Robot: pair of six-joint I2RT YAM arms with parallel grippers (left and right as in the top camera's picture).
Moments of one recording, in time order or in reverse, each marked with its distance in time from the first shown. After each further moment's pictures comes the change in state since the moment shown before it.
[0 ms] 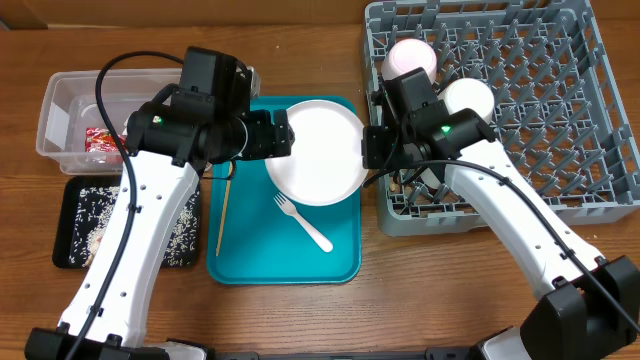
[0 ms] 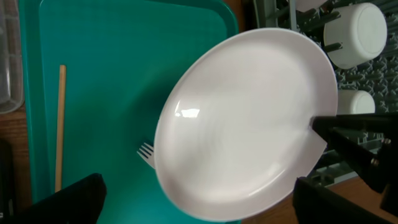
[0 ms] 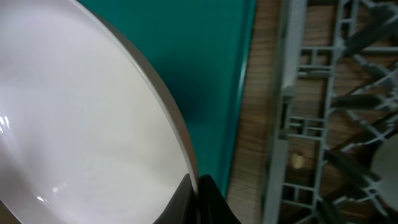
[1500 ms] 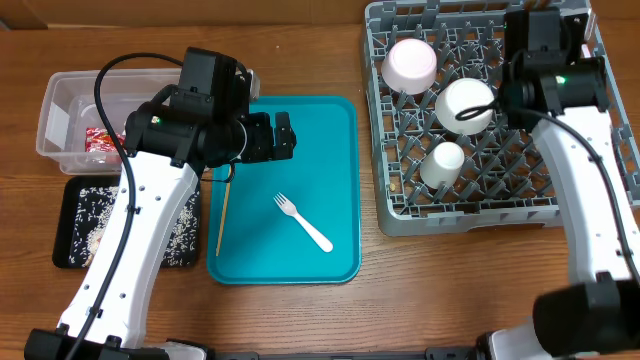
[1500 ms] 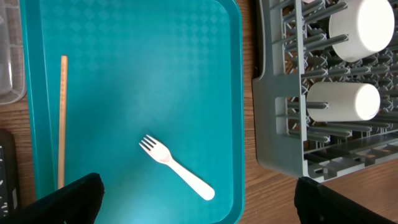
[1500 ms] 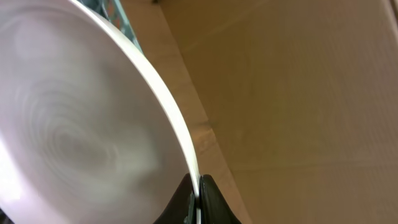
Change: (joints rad) left arm 0.000 -0.002 0.001 -0.029 0.000 0.000; right arm -0.362 0.042 0.286 -0.162 1.163 -0.391
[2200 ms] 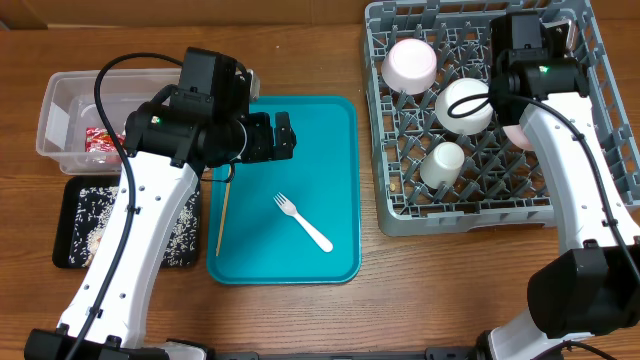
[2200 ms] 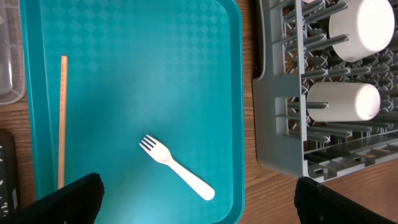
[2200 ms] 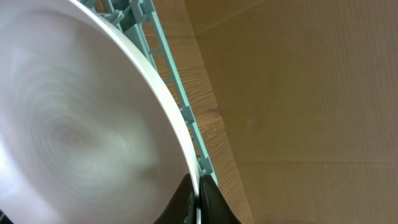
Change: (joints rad) left arm 0.000 0.000 0.000 0.000 0.000 0.000; right arm -0.003 0.074 0.000 -0.053 -0.023 0.031
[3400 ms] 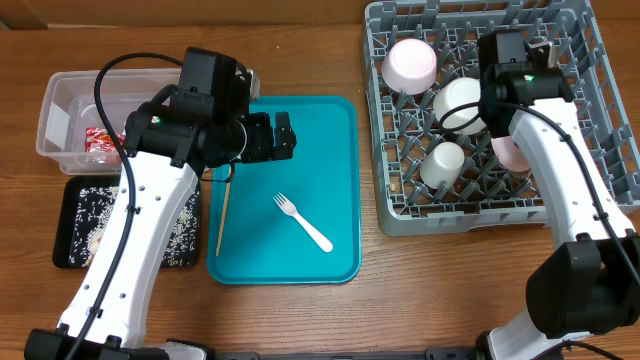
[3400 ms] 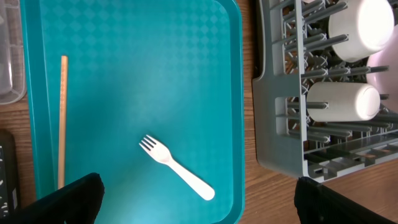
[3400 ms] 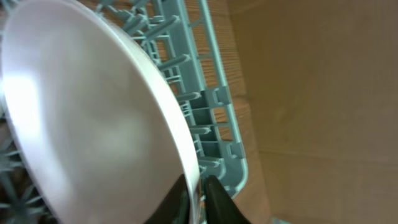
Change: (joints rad) left arm 0.000 0.000 0.000 0.000 0.000 0.000; right arm 0.027 0.002 -0.095 -0.008 -0.093 0.035
